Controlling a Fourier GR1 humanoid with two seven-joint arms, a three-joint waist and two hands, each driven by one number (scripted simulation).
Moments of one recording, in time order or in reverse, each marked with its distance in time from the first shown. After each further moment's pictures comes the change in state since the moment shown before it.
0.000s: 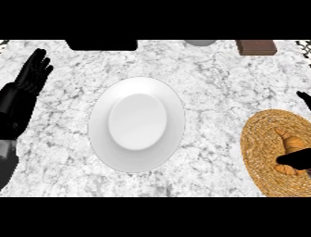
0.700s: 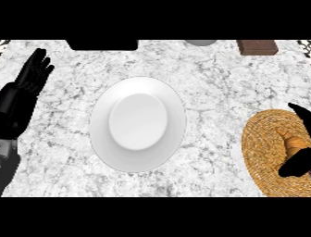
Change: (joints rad) left arm 0.004 -0.049 0.048 -0.005 -0.041 -0.049 0.010; right arm -0.090 0.018 0.051 -0.015 -0.012 0.326 0.363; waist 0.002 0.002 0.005
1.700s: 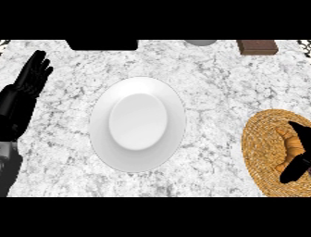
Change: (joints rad) left arm 0.020 -0.089 0.091 -0.016 -0.091 -0.090 0.019; right arm 0.032 0.117 -0.071 0.309 0.191 0.046 -0.162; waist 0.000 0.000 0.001
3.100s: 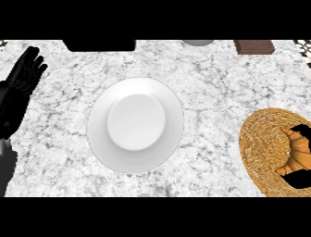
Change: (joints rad) left arm -0.016 -0.041 0.085 -0.015 -0.043 -0.071 0.052; right arm 0.200 -0.028 -0.001 -0.191 0.338 -0.394 -0.381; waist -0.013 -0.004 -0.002
